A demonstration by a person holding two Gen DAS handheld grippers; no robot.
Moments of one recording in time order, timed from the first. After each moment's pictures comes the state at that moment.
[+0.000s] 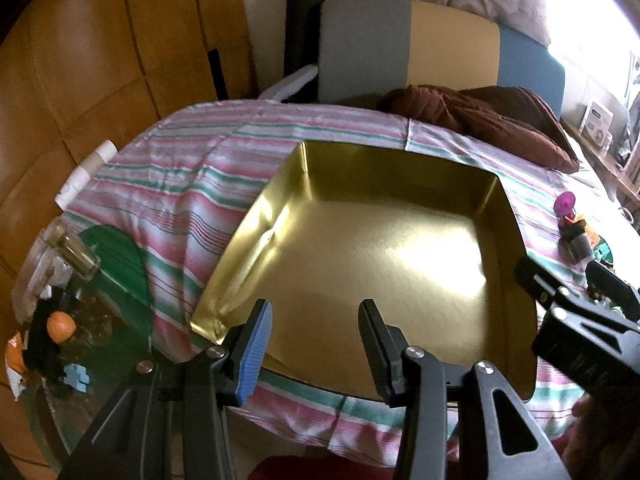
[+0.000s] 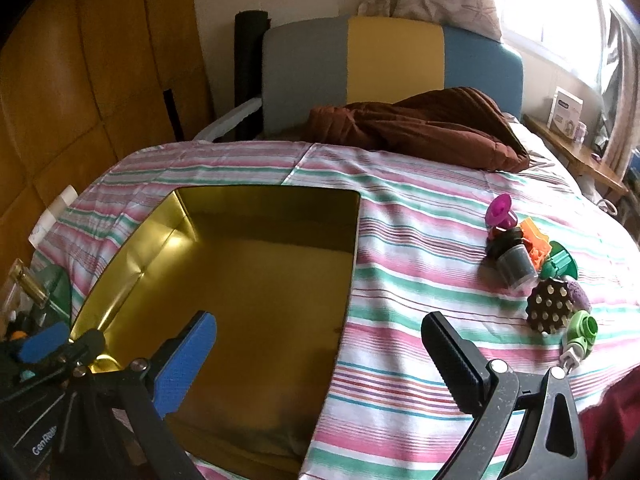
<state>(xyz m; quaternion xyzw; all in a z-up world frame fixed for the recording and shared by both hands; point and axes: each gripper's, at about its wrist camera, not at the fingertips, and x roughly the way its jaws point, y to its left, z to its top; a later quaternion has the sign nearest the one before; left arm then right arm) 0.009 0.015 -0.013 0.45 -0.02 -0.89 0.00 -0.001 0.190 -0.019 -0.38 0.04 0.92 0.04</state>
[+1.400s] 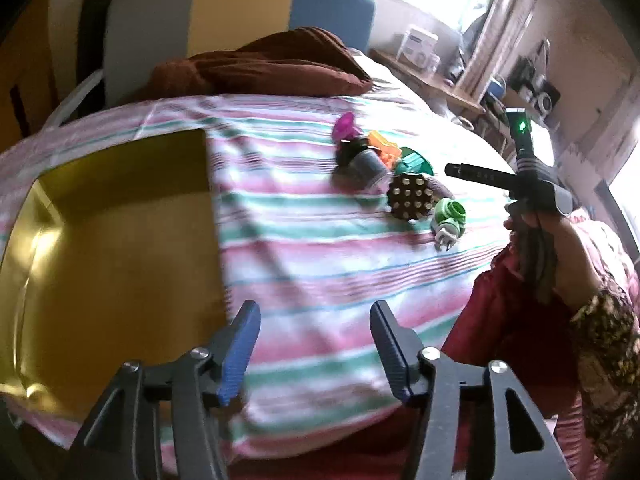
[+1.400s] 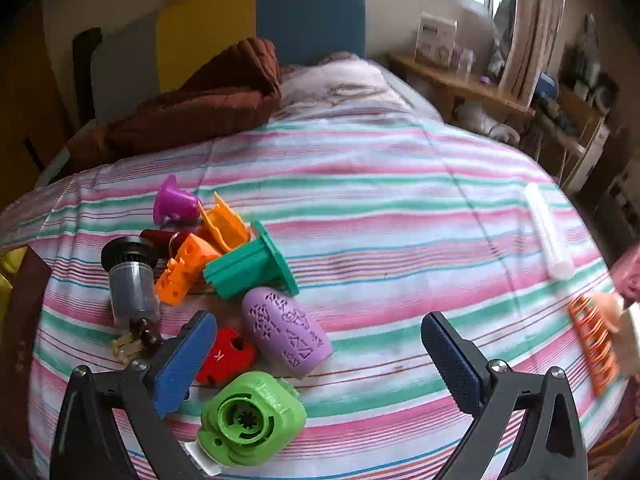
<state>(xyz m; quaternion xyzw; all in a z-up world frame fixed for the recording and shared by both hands) 0.031 0.196 -0.020 0.48 -0.06 -0.81 -0.33 0.016 0.534 -0.048 -0.43 0.08 0.88 0.21</state>
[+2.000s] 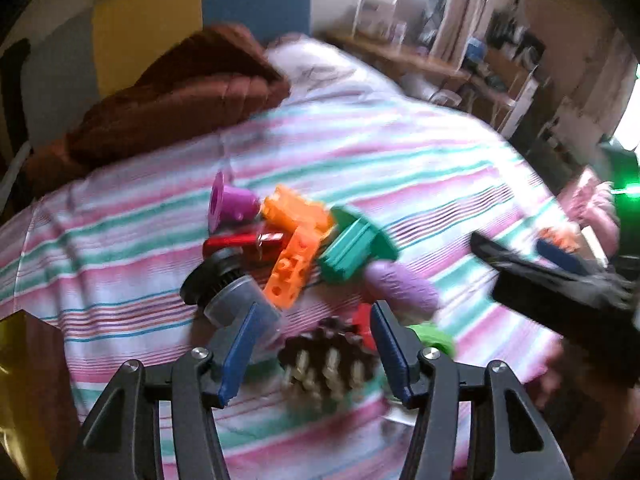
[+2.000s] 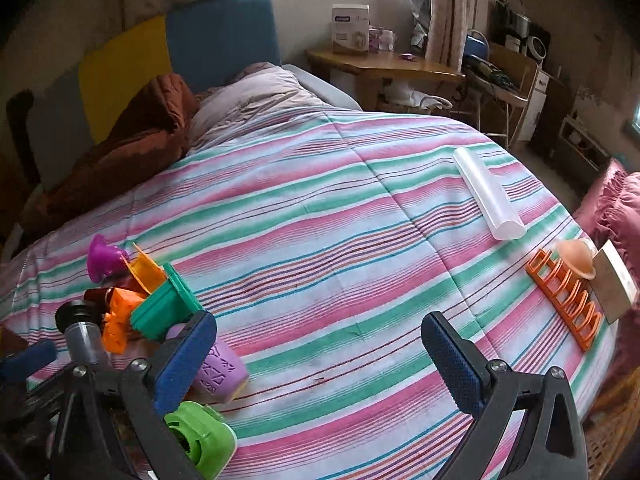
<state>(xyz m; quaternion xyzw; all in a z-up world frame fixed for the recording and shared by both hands) -0.048 0.414 -0.047 0.48 -0.14 -0.79 -0.35 0.040 0.592 -0.047 -0.40 0.17 0.84 0.31</state>
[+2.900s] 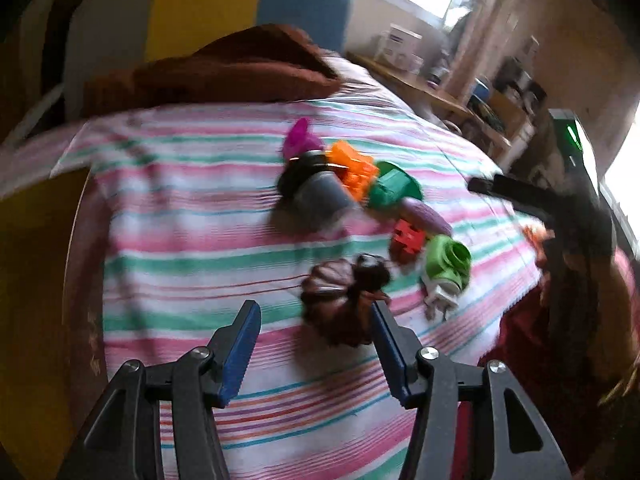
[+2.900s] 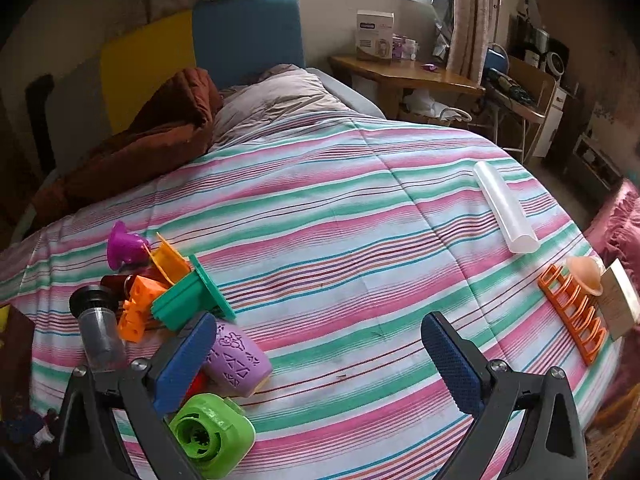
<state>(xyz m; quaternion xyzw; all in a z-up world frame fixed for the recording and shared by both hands) -0.001 0.288 -0.057 0.45 -0.06 -0.81 -0.36 0.034 0.575 -0.045 -0.40 0.14 0.86 0.29</state>
